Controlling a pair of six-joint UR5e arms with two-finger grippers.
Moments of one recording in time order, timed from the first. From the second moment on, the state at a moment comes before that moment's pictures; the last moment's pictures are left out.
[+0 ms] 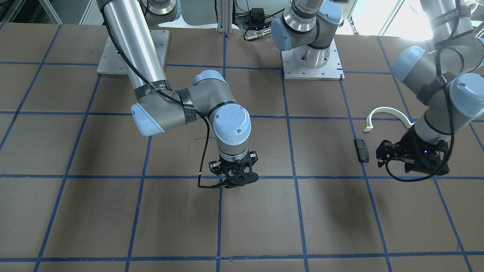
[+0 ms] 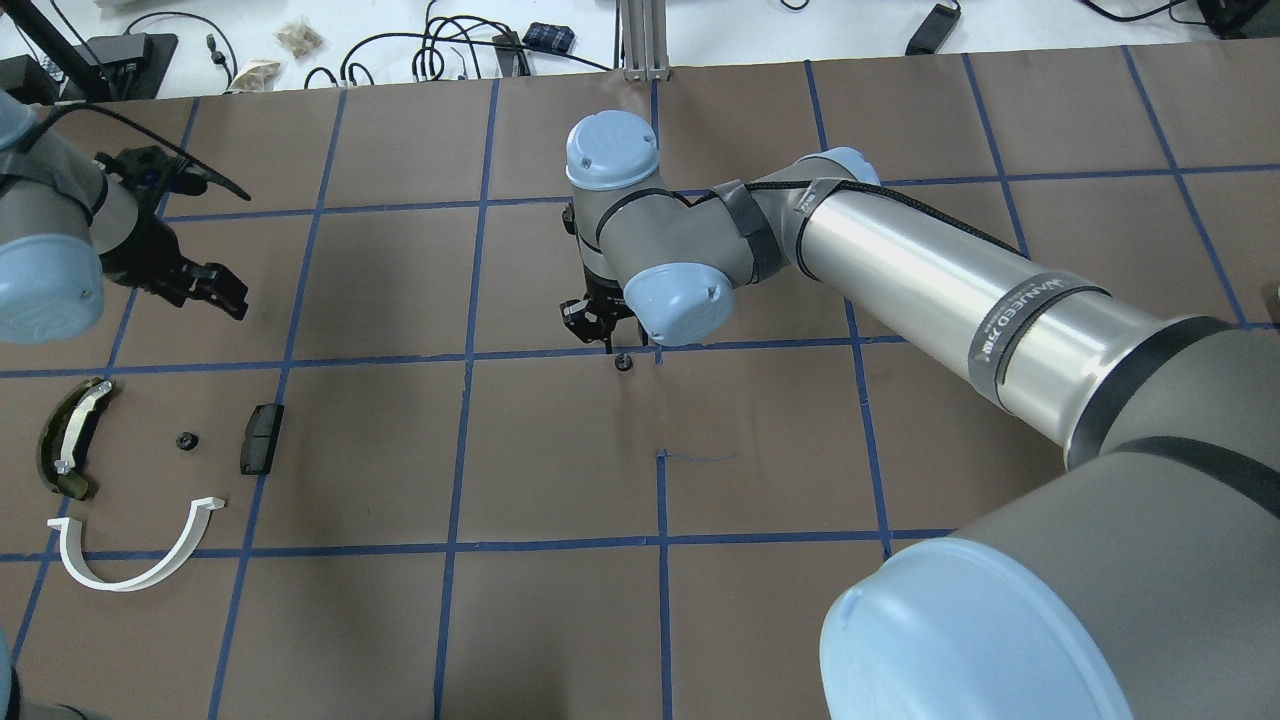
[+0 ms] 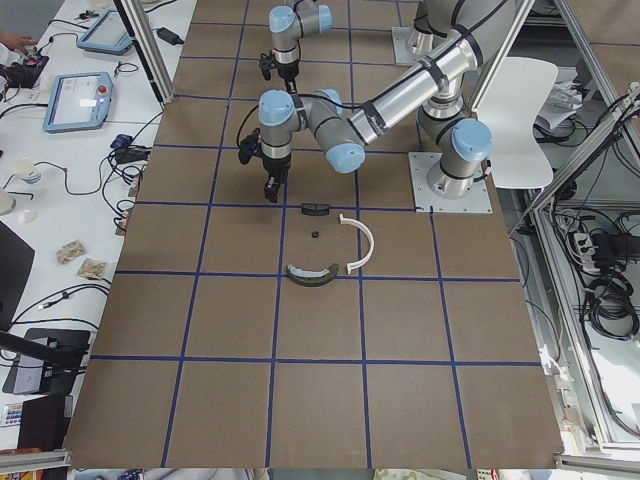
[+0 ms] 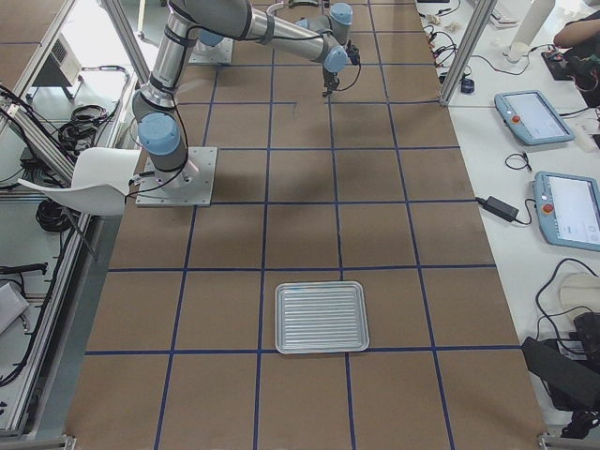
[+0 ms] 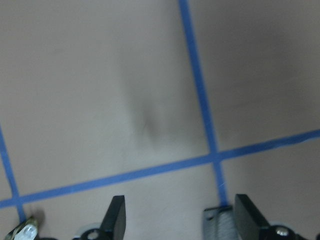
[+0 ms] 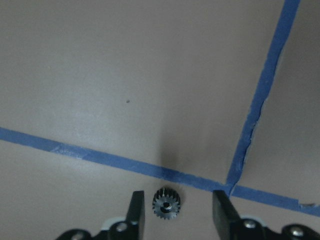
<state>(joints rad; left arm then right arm) -1.17 -1.81 -1.81 -1.01 1.58 0.64 1.99 -0.97 1.51 -2.10 -1.51 0.17</state>
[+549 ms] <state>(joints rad) -1.43 -1.79 -1.86 -1.05 1.54 0.27 1.91 -1.08 1.49 -2.04 -1.52 0.16</state>
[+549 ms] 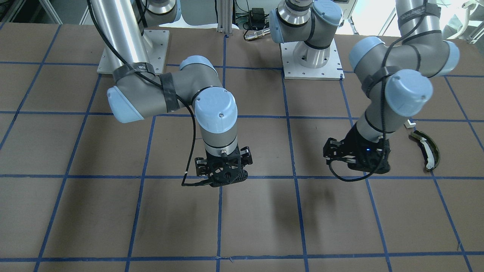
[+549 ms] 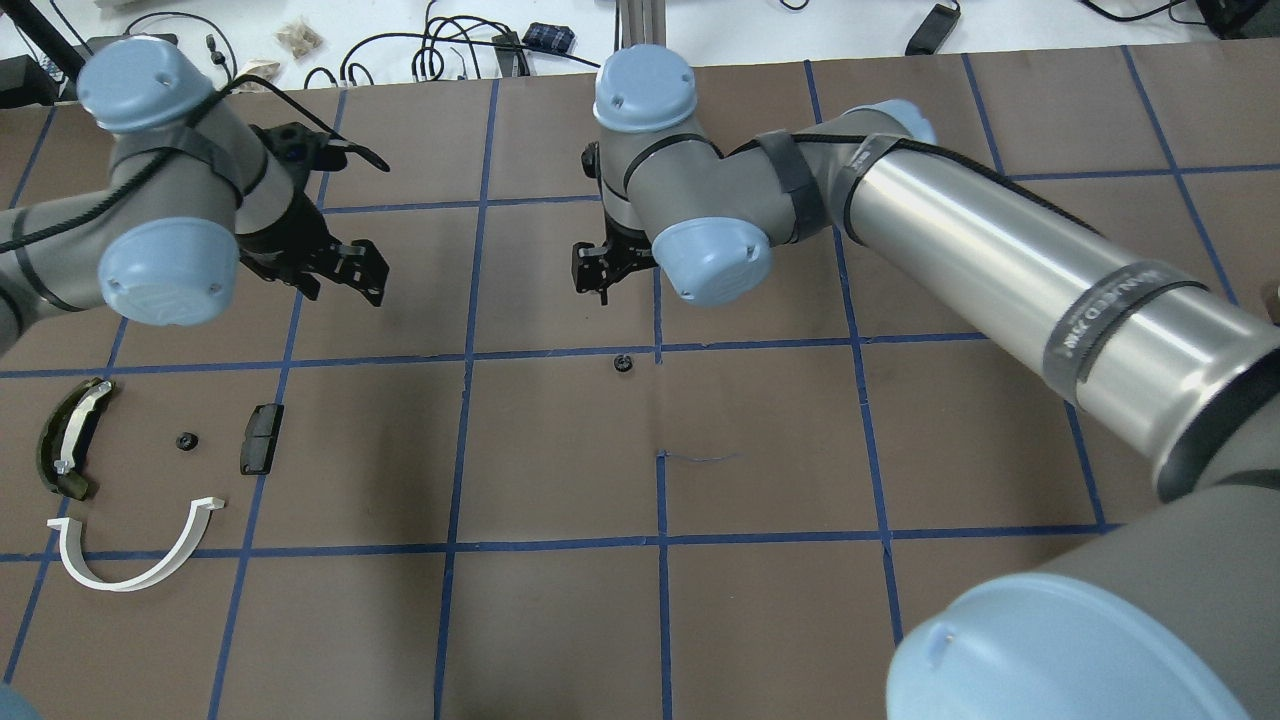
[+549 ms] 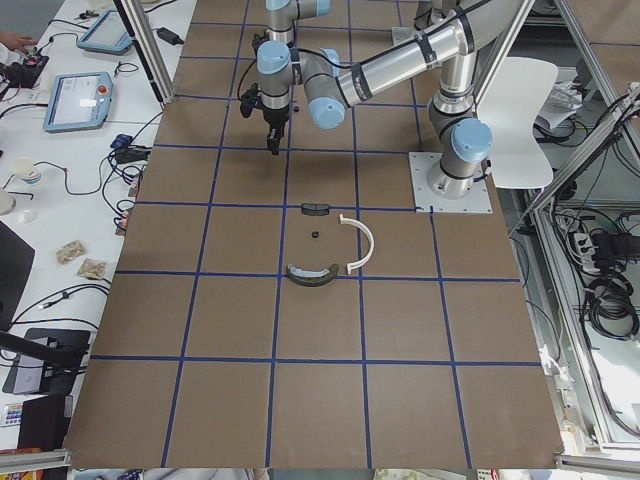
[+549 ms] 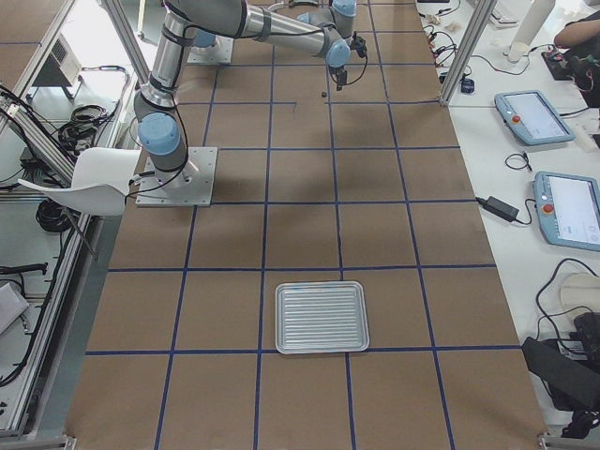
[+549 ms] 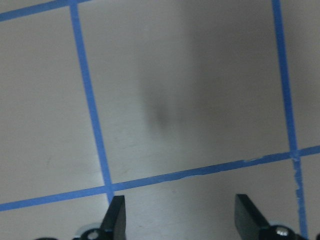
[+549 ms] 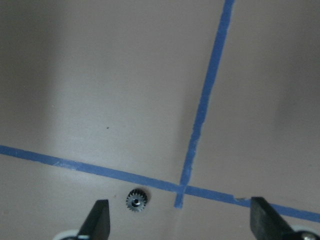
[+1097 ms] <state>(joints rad) -1.68 -1.83 -1.91 -0.95 1.53 -0.12 1.68 -1.44 1.50 -1.62 -1.53 -0.02</state>
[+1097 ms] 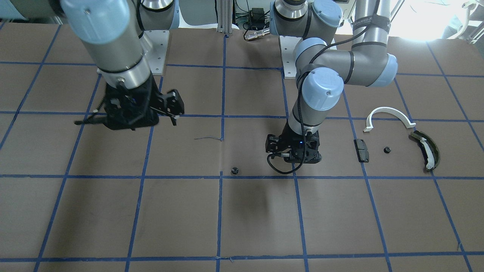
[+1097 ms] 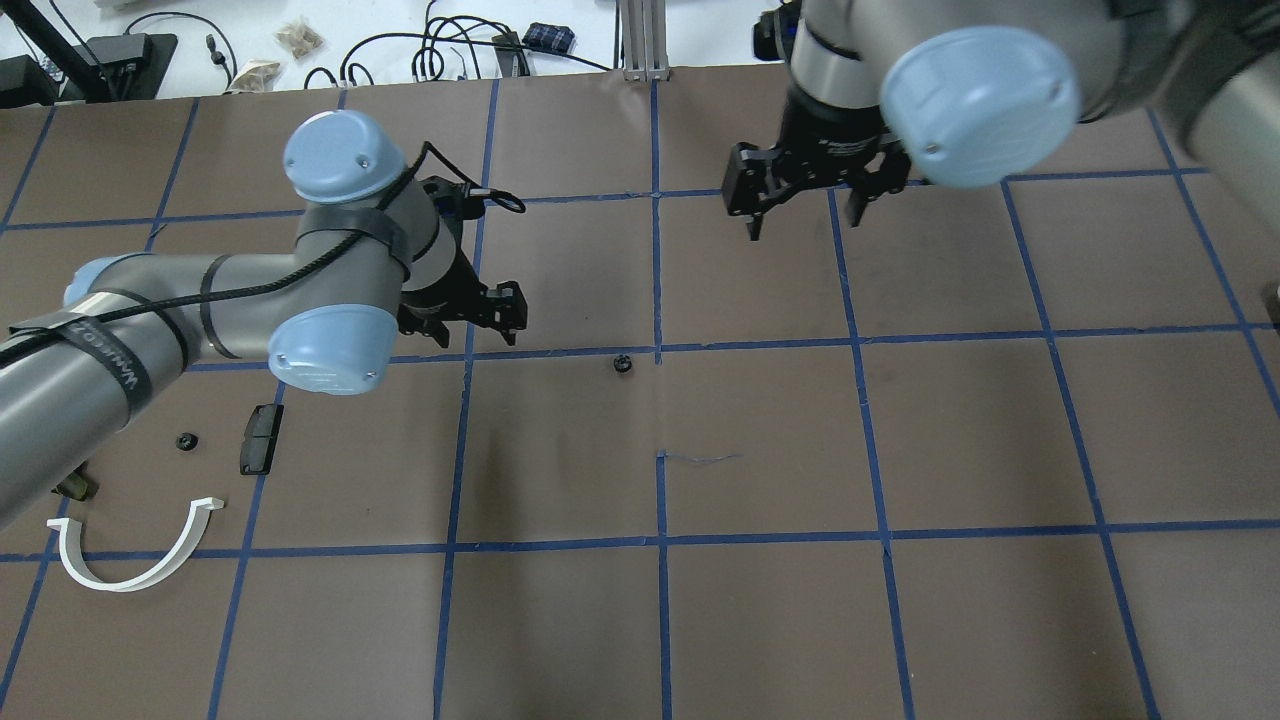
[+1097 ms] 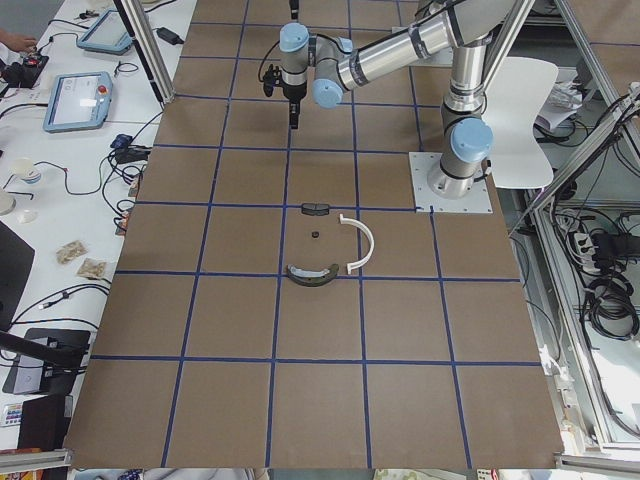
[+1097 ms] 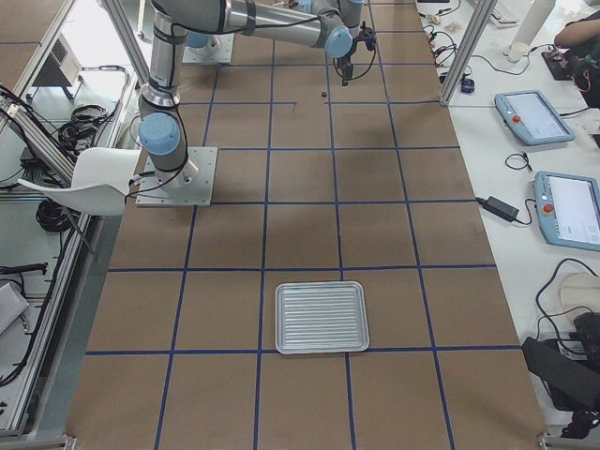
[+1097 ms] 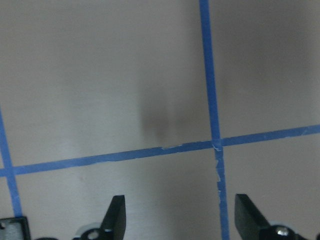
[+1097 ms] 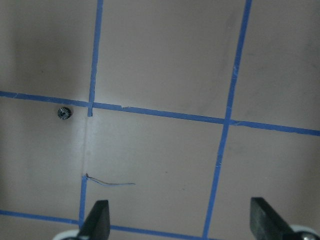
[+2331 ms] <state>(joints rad) -1.92 -2.09 -1.69 -0.94 1.58 -0.40 1.61 -1.54 1.52 -1.63 -1.52 -0.05</state>
